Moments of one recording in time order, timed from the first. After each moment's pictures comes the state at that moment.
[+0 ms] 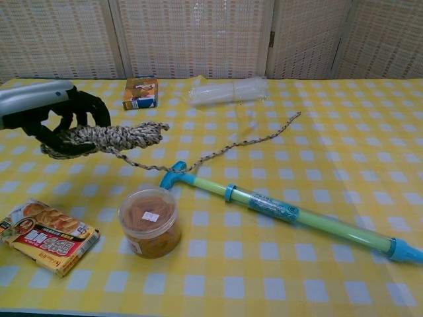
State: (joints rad) left arm -0.66 -1.34 -0.06 -1.42 1.50 1.01 -0.26; right arm 0.19 -1.03 0.02 -1.67 -1.66 1.36 0.12
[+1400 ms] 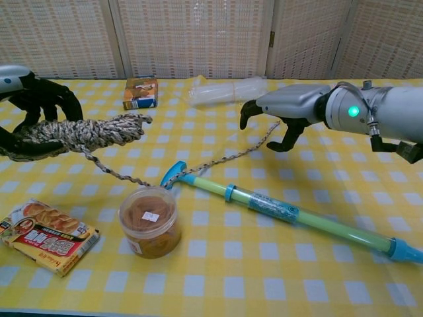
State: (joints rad) left arm -0.57 -1.18 -0.01 -1.66 1.57 1.13 -0.24; right arm 0.95 -1.53 0.17 -1.36 -1.00 0.67 -0.50
